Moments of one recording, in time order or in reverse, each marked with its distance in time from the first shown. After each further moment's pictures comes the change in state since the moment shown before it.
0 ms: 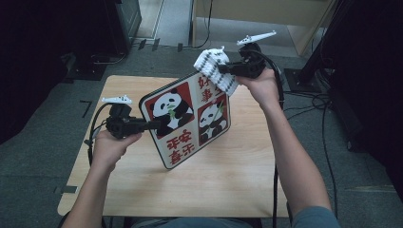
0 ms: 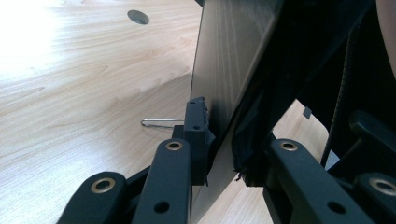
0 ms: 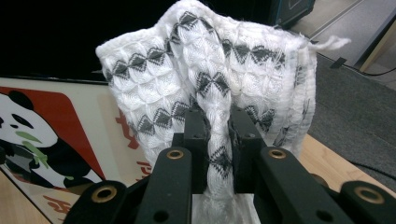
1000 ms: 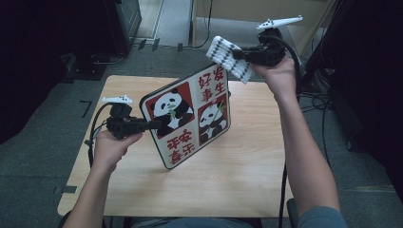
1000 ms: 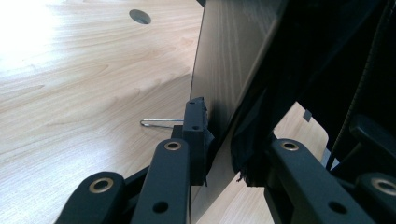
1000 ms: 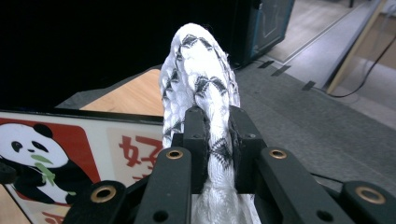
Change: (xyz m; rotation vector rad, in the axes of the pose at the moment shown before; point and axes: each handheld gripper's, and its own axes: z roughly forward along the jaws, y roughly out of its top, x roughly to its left) left arm -0.002 0.001 0.001 -0.001 0.009 -0.012; right arm -0.001 0.024 -0.052 -0.093 -0.073 -0.021
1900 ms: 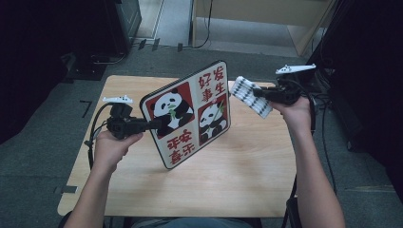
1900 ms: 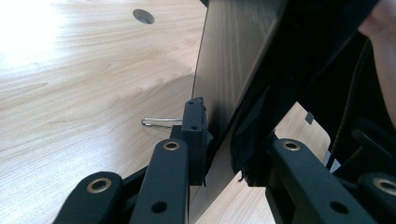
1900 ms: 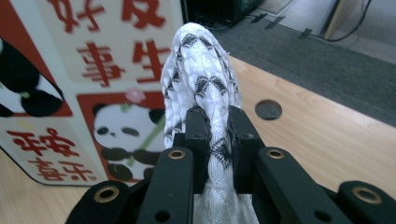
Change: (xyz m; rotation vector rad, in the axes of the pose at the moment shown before) left arm -0.003 0.000 0.001 -0.004 0.014 -0.020; right arm -0.038 -0.121 -0.019 0.100 -0.026 0.118
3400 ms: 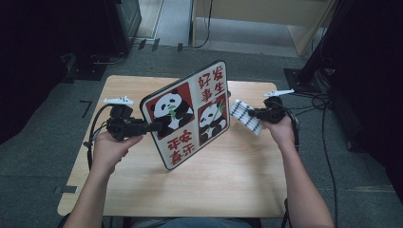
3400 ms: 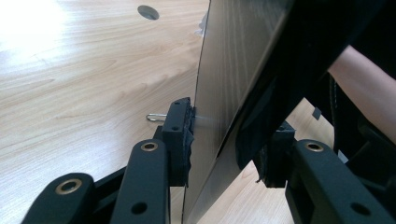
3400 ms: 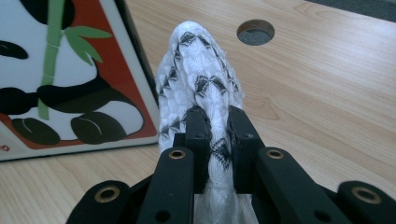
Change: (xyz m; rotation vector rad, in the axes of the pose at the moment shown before) left arm -0.005 -0.002 -0.001 0.019 0.029 0.015; right arm -0.034 -0.084 0.073 0.124 -0.070 0.080
